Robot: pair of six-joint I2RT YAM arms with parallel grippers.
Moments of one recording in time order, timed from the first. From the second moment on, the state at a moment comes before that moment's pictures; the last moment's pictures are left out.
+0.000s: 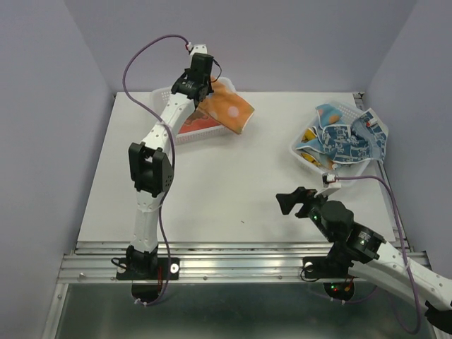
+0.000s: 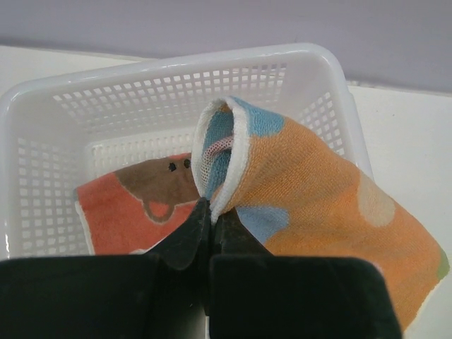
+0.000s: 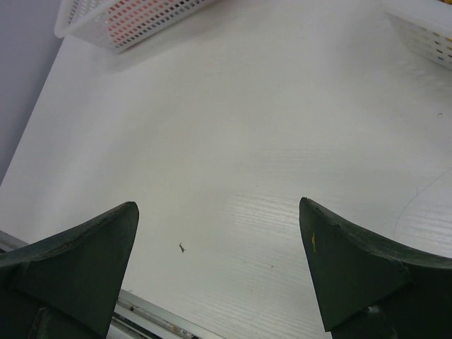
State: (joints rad) left arm -0.39 2.23 2.31 -0.63 -0.39 -0.28; right arm 0.92 0.36 0.33 -0.24 0.50 0.67
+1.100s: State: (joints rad) left arm -0.23 2.36 2.29 -0.50 -0.21 -0.52; right arm 0.92 0.43 0.33 -0.28 0.57 0.70
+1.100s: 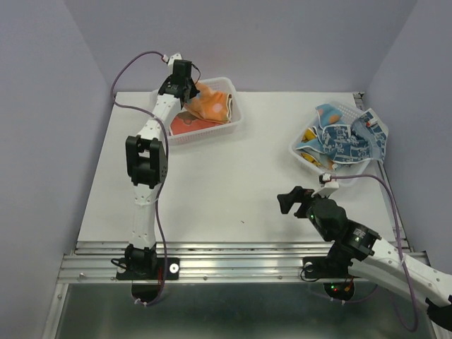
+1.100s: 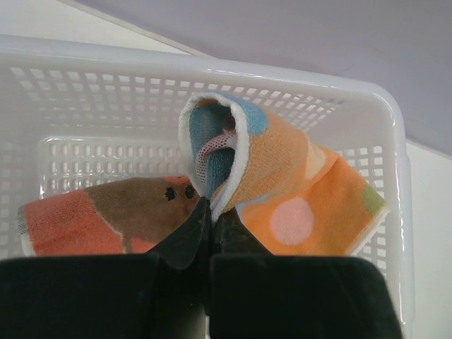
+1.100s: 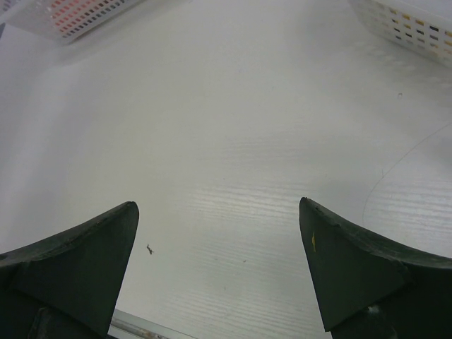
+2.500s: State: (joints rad) left arm -0.21 2.27 2.31 -0.69 0.04 -0.87; right arm 0.92 0.43 0.31 -0.21 0.57 0.75
